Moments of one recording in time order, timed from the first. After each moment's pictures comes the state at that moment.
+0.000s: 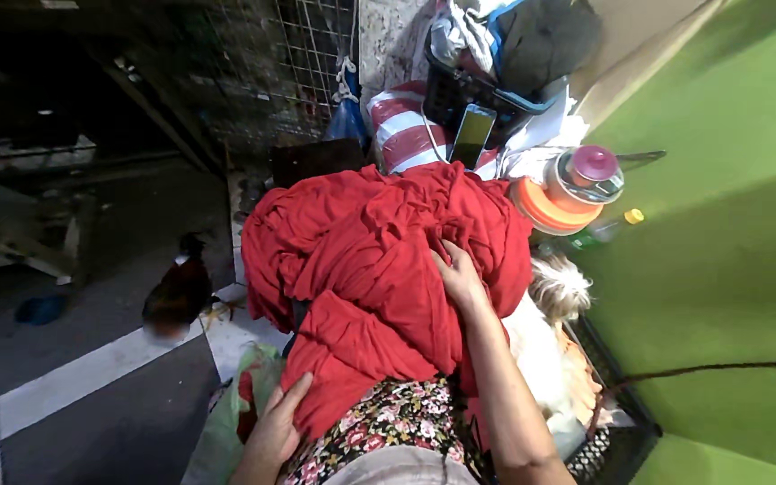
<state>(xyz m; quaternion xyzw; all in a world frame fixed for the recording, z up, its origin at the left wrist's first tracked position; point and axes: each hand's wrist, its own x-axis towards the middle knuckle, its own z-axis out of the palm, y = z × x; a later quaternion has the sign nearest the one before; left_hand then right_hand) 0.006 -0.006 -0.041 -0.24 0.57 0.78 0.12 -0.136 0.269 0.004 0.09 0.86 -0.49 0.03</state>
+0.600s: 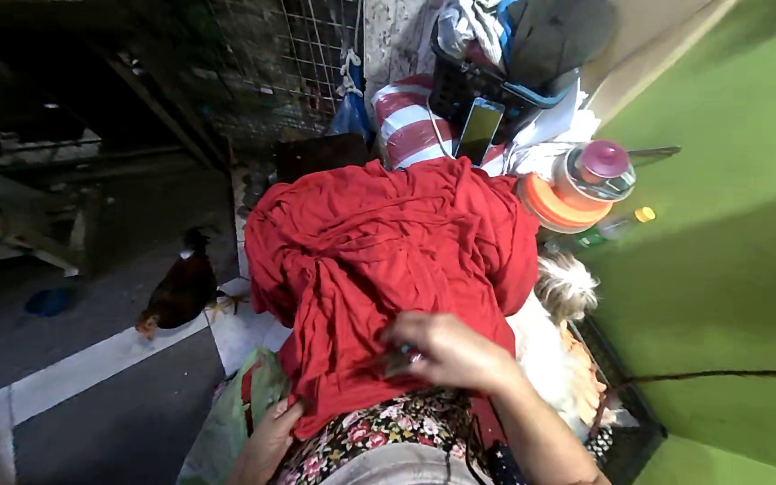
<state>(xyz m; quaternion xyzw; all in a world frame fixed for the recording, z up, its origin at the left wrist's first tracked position) 0.029 -0.044 -0.091 -0.26 0.60 0.72 0.23 -0.070 0.240 0.041 -0.34 0.87 -0.35 0.12</state>
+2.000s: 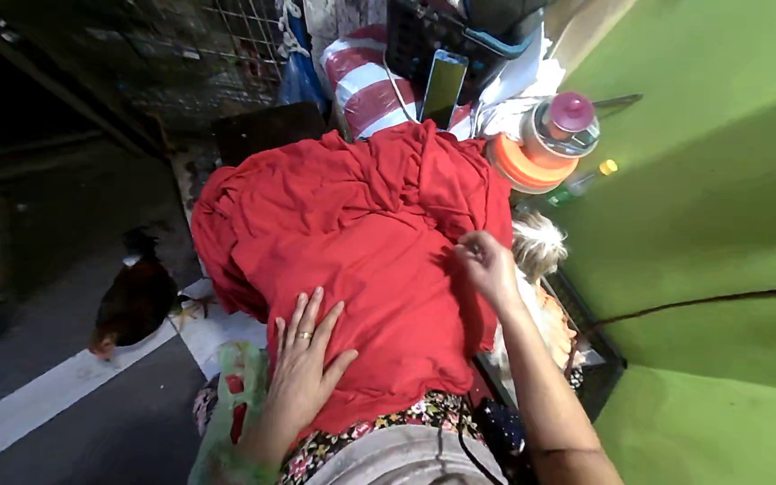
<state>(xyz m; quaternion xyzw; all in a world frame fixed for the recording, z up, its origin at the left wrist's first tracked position) -0.040 0.010 -0.072 0.24 0.91 0.34 -0.05 -0.084 0.328 -0.011 0.07 0.94 -0.33 -0.09</state>
